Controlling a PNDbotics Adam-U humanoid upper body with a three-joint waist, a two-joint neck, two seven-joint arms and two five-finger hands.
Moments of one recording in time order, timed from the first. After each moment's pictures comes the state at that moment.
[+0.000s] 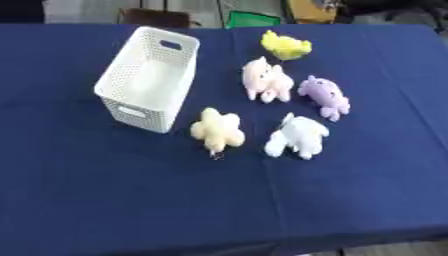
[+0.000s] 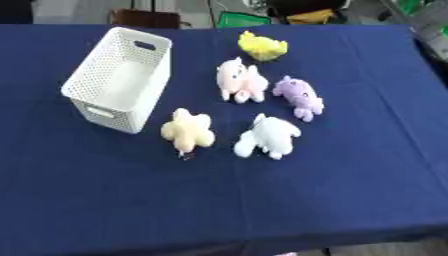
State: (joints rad) left arm -0.28 0.56 0.24 -1.99 -0.56 -0.26 0.72; right arm -0.90 -0.91 0.36 -1.83 0.60 -0.09 0.44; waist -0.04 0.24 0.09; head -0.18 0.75
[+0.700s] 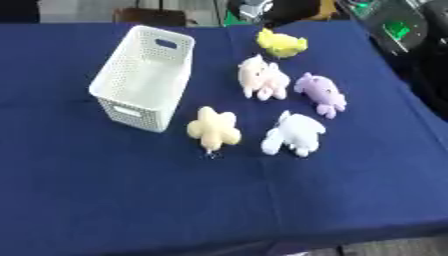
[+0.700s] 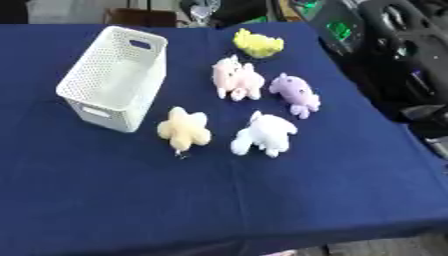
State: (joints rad) left arm -0.30 0.56 0.23 -1.99 -0.55 -0.26 0.70; right arm -0.96 -0.72 0.43 -1.52 0.70 -0.16 0.43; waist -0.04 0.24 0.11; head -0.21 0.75
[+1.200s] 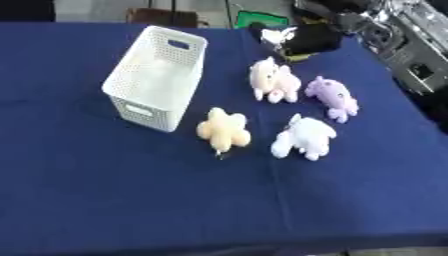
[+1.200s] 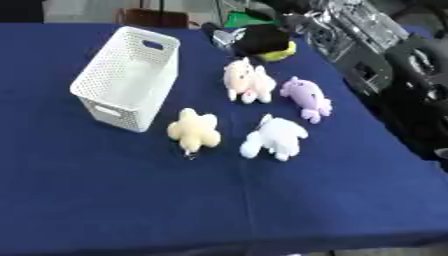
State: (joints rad) left arm -0.30 0.56 0.23 -1.99 -0.55 -0.26 0.70; right arm -0.82 -0.77 0.46 -1.67 0.70 -0.04 0.32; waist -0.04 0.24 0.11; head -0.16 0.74
